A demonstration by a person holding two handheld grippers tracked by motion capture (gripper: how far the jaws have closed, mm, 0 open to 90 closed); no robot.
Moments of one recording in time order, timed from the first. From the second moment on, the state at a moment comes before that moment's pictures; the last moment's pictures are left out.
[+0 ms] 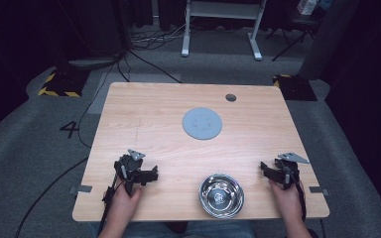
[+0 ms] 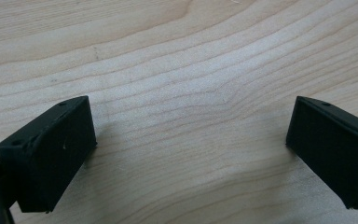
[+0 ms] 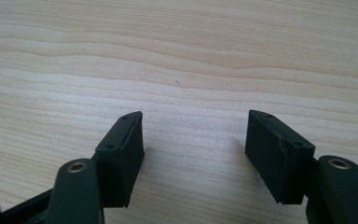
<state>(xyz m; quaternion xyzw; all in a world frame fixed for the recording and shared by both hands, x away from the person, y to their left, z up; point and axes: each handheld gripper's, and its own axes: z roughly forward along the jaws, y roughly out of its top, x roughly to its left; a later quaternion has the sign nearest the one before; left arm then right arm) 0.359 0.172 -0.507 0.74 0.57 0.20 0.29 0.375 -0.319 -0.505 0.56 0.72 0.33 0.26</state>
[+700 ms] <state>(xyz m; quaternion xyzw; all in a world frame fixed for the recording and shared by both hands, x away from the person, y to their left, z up) 0.360 0.172 -0.508 0.74 0.57 0.20 0.29 0.365 -0.302 -0.479 0.54 0.75 0.32 0.23</state>
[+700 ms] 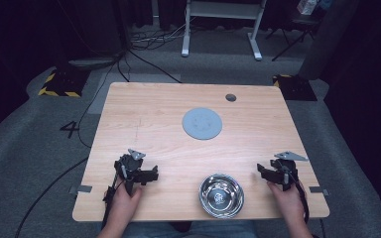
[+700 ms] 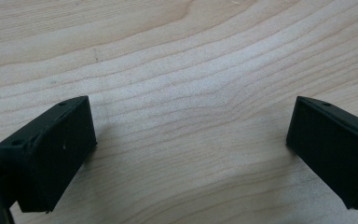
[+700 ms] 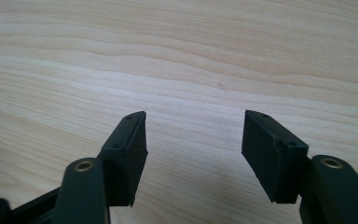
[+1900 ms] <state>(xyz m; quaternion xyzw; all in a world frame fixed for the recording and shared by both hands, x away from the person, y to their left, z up) 0.360 0.172 -0.508 0.74 0.57 0.20 0.29 0.324 -0.238 -0.415 0.45 0.78 0.40 0.17</state>
